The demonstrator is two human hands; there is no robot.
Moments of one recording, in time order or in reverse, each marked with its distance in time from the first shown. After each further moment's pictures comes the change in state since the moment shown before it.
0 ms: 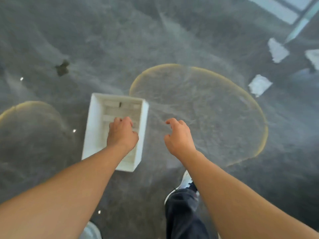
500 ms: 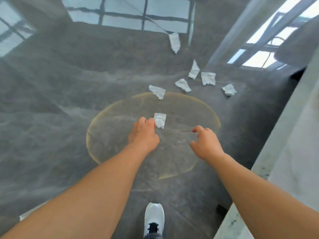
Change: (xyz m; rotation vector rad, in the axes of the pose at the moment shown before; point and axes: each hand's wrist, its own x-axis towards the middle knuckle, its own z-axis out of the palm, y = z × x) left_hand -0.079 0.447 -0.047 0.205 -0.176 0.770; right_hand -0.072 0.170 -0.372 0.060 0.398 0.460
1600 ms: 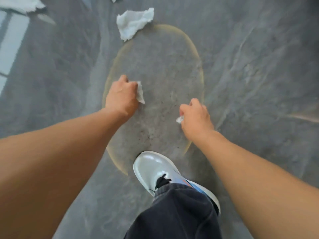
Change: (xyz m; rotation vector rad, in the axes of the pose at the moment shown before) left_hand 0.503 -0.080 0.130 0.757 -0.387 1.053; right_hand 0.329 -0.122 0.291 0.509 0.245 0.854
